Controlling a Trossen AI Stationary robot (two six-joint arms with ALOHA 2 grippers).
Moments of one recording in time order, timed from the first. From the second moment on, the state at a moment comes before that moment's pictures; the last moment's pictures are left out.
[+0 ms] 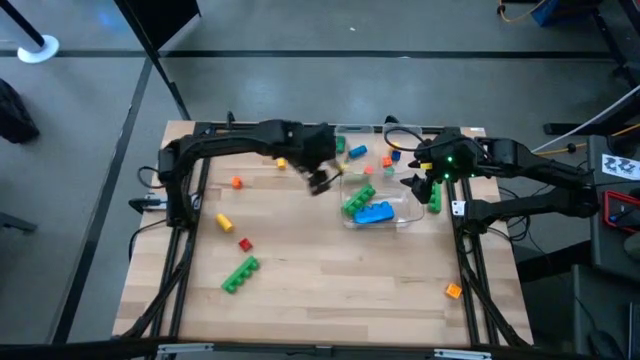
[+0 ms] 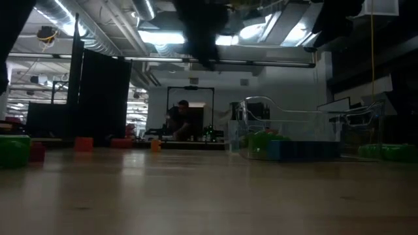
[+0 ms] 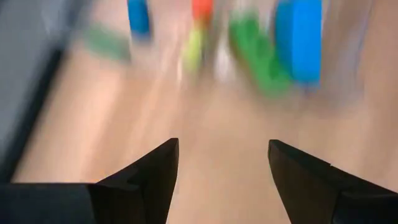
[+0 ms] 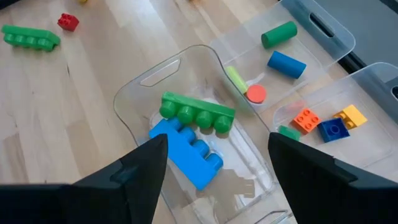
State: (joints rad) left arm 0.20 1.85 1.83 -1.08 -0.11 -0.12; right arm -0.19 0.97 1.18 -1.05 0.09 0.31
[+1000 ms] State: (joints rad) left arm -0.39 1.81 1.29 -1.39 -0.04 0.04; right arm -0.19 0.99 1.18 -1.05 0.09 0.28
